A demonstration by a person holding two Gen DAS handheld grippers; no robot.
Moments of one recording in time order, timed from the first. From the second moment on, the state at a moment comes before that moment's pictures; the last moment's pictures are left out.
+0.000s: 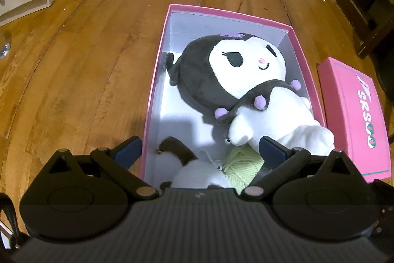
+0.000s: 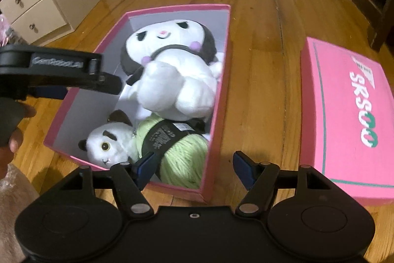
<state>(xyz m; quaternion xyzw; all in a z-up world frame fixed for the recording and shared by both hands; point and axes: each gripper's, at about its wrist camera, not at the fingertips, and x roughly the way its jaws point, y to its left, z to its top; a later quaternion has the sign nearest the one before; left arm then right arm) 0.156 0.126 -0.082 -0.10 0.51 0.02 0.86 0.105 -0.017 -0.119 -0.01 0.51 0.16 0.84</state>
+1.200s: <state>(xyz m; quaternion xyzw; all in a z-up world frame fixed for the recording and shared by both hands) 0.159 -0.162 -0.064 0.01 0.52 -0.09 0.85 0.181 -0.210 -0.077 0.08 0.55 0.06 0.83</state>
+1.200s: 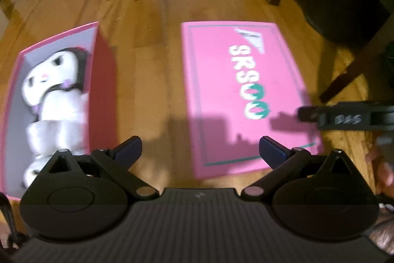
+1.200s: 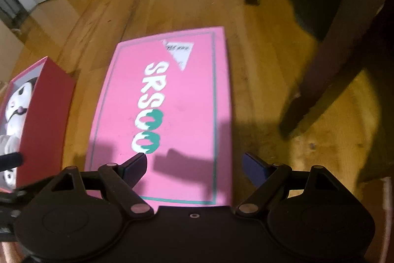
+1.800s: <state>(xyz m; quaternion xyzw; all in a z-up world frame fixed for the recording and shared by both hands) 0.206 -0.178 -0.137 -0.05 0.55 -0.13 0.83 0.195 -0.259 -0.138 0.21 0.57 0.04 0.80</state>
